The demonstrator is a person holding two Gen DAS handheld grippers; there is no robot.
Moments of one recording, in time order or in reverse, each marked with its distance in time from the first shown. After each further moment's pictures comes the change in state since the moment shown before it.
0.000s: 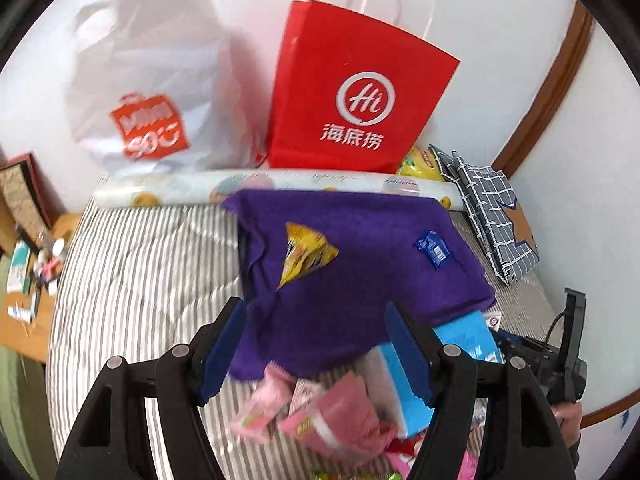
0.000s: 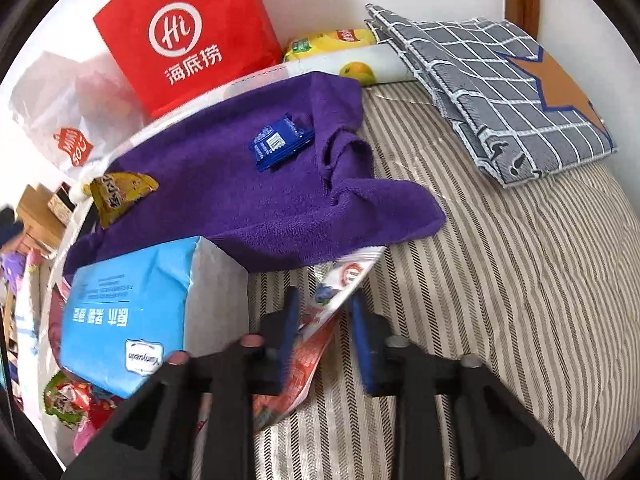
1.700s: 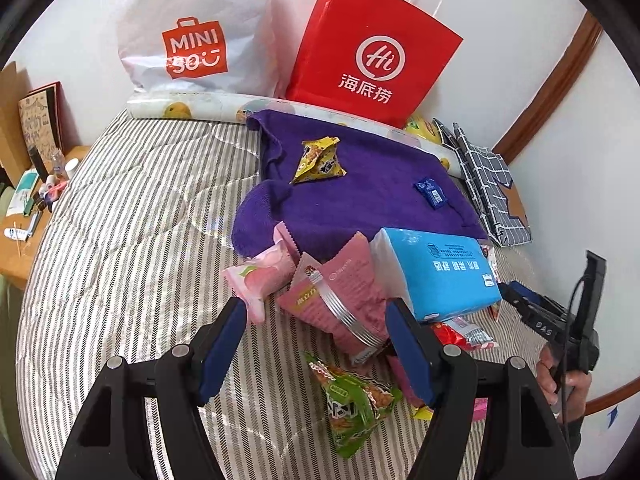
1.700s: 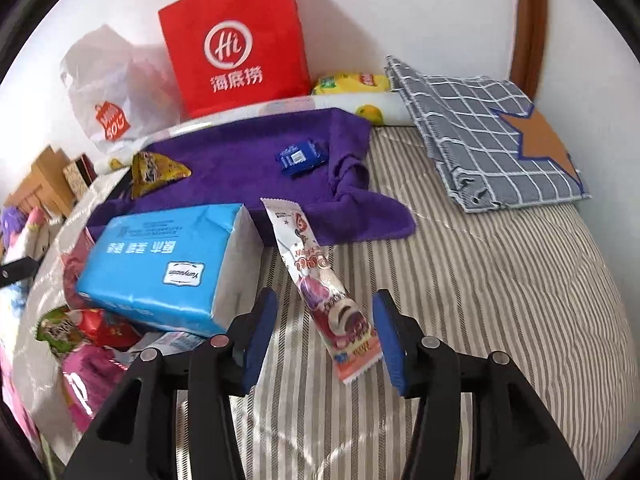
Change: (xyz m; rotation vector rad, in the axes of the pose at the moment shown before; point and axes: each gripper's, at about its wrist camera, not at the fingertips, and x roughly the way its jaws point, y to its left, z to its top) left arm -0.019 0.010 -0.095 -0.102 0.039 -0.018; right arm -0.040 0.008 -0.028 -0.196 -0.100 -0.032
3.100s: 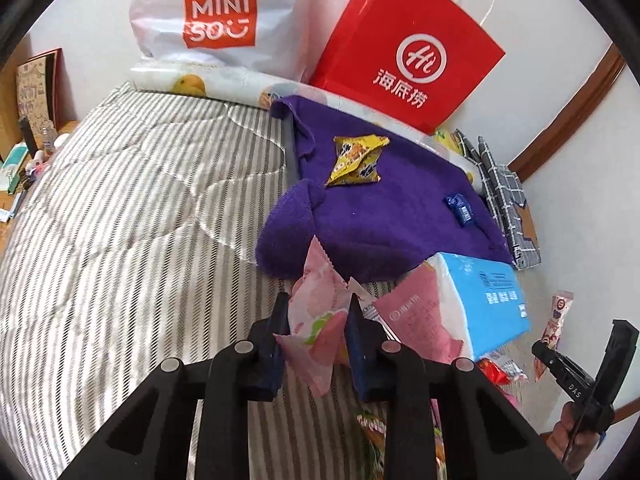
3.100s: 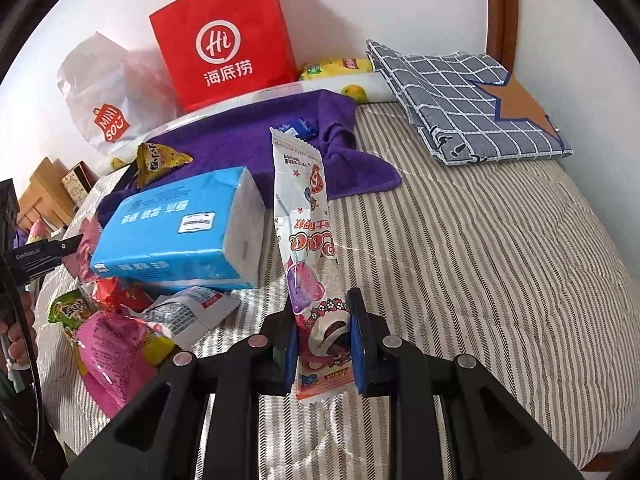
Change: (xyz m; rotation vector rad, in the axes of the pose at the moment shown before) left arm 0.044 0.041 0.012 -0.078 0.001 -0.043; right arm -0.036 -0.001 -0.037 0.096 -0.002 -0.004
